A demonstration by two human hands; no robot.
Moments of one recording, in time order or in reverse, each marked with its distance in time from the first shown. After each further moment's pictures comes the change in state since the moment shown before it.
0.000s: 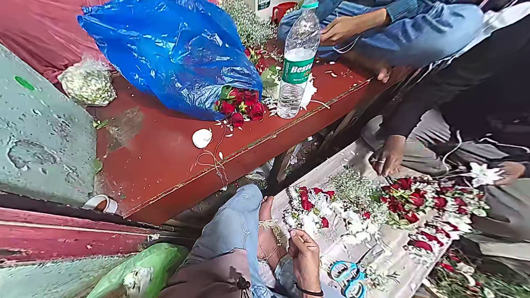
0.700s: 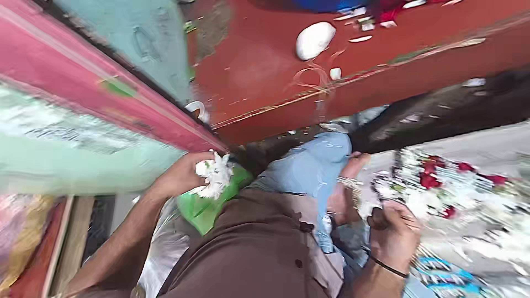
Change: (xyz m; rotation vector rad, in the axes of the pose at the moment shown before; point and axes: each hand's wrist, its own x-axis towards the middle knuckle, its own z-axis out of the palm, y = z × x) left_hand -0.082 0.072 -0.074 -0.301 0.395 0.391; right_hand -0.006 -0.003 0.004 -0.161 -0.152 0.063
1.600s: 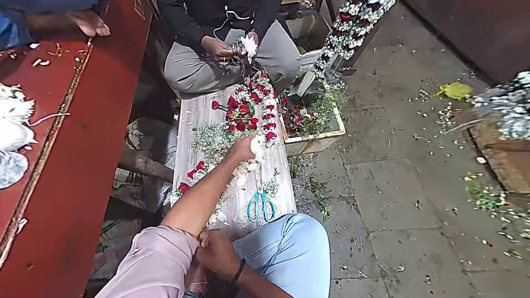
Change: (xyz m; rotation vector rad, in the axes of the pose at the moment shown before) left_hand 0.290 0.477 0.629 0.652 -0.667 1.101; right_hand 0.004 -0.029 -0.025 -0.492 0.287 0.081
